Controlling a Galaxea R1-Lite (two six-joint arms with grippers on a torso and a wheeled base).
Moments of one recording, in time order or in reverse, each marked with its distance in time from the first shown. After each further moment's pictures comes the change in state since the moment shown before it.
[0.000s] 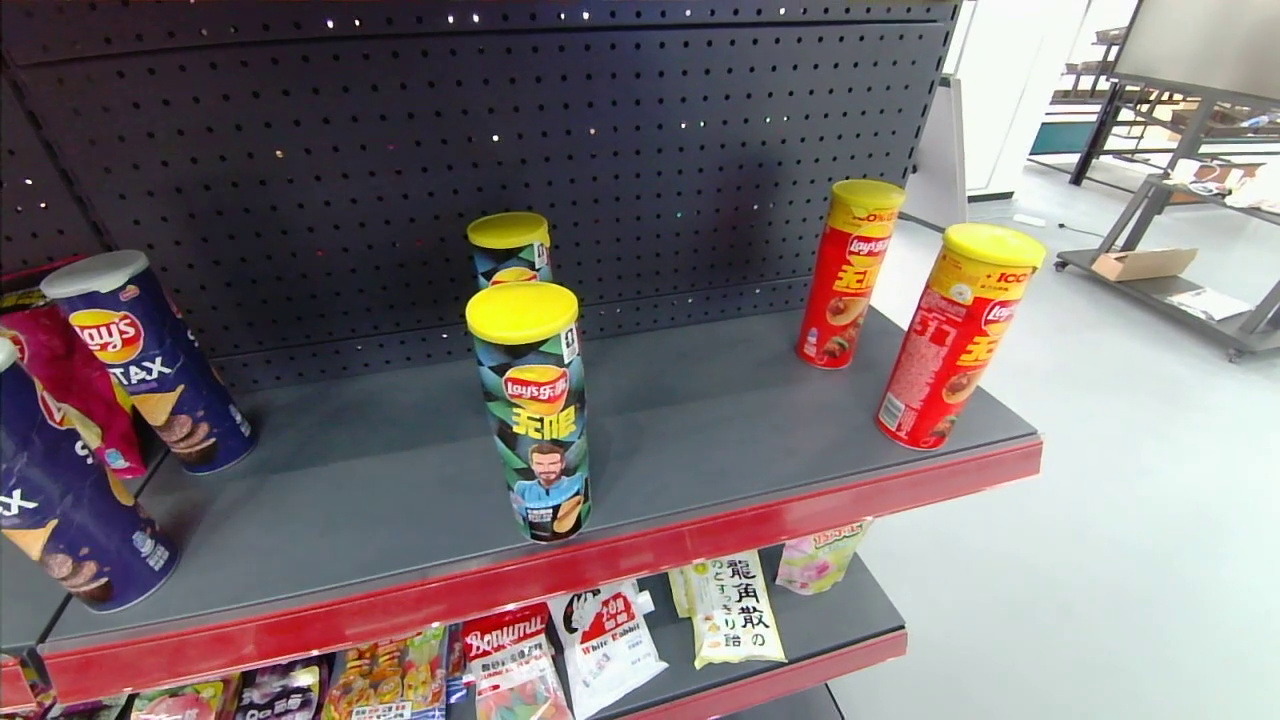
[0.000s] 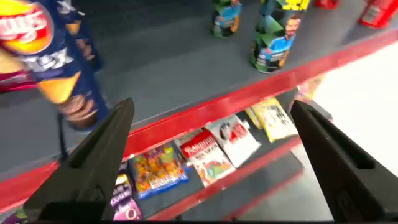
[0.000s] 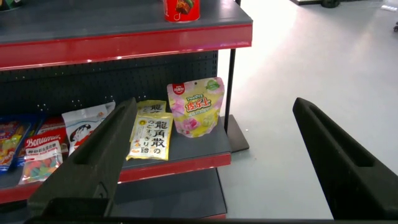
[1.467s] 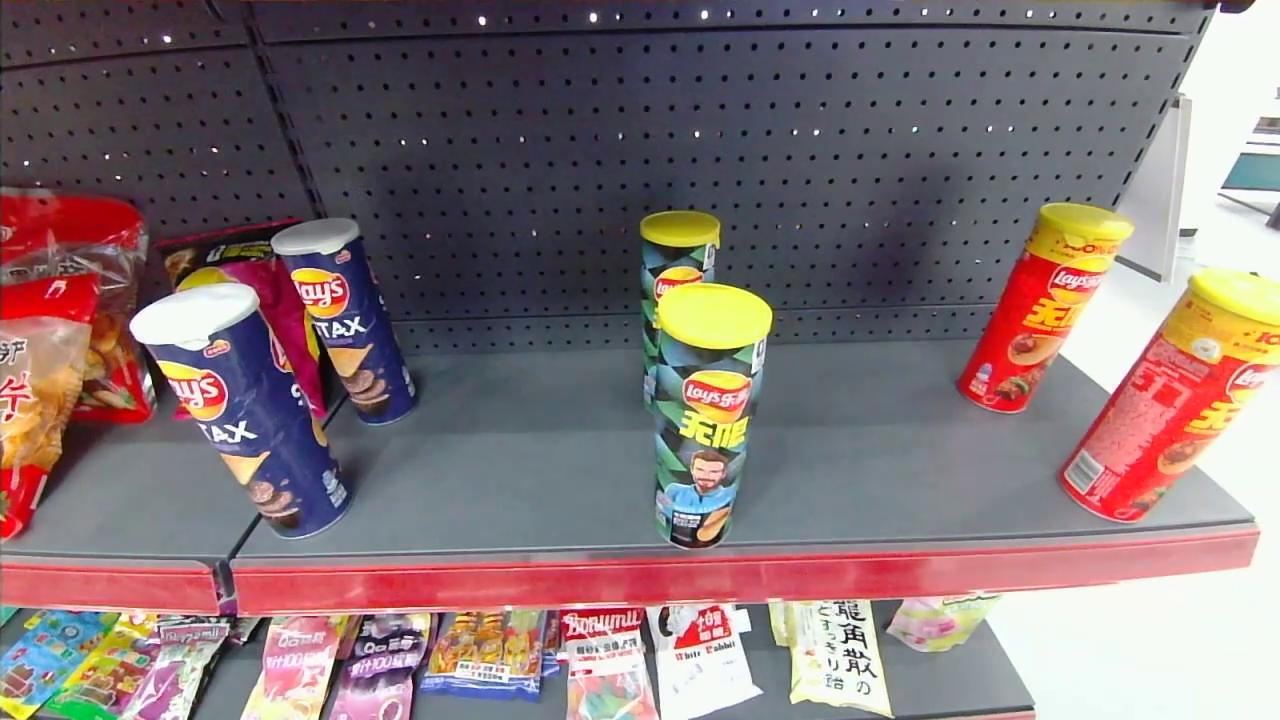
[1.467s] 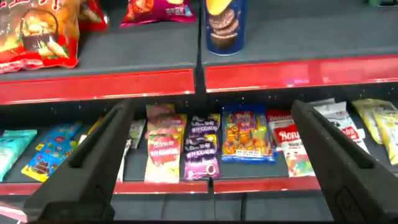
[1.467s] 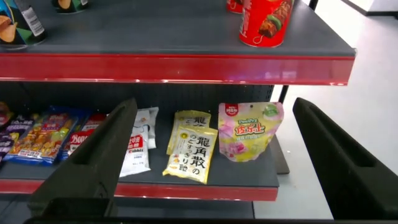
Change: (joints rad) left arm 0.094 -0.308 0.233 0.004 0.225 0.061; right arm 0.000 0.000 0.000 -0.001 0.004 0.007
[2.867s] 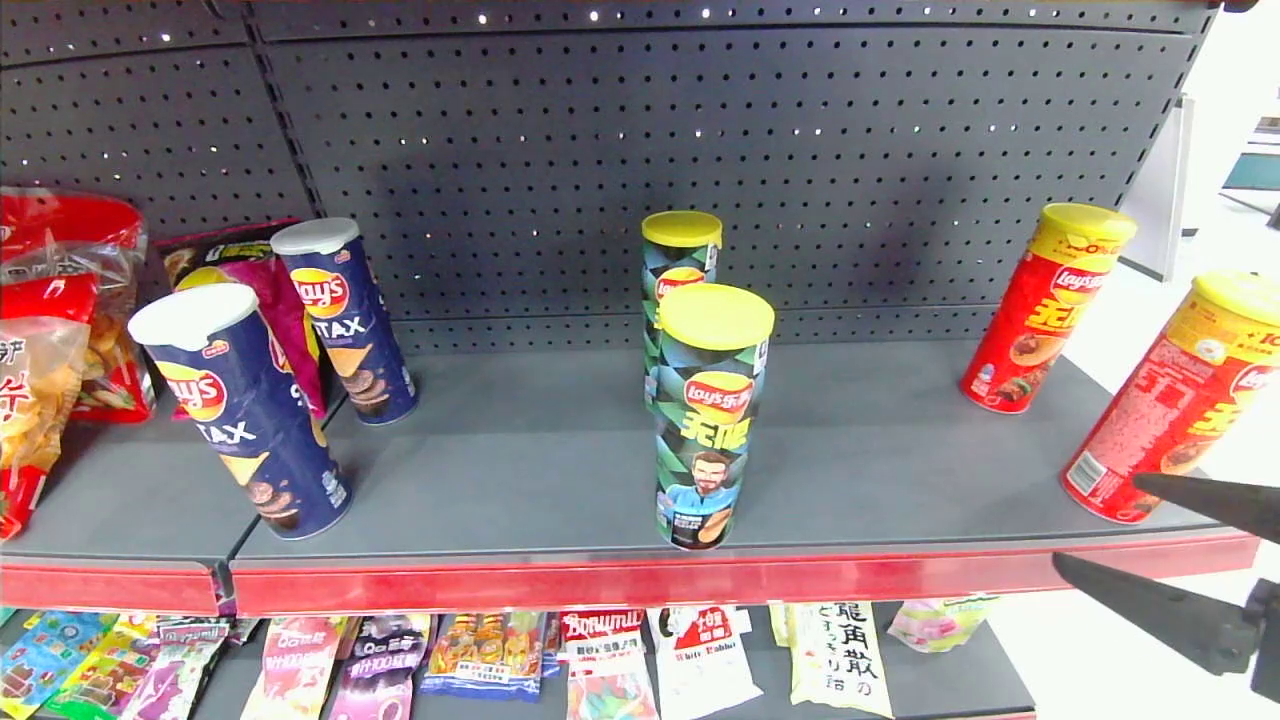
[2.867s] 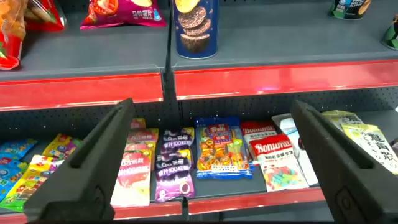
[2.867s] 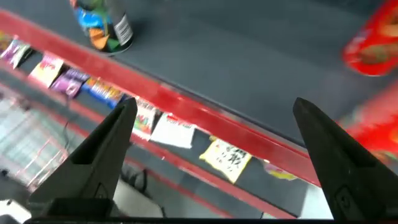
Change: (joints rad) left arm -0.003 -0.029 0.295 -0.341 -0.101 -0.070; right arm 0.291 0.955 -0.501 -0.090 0.122 -0.131
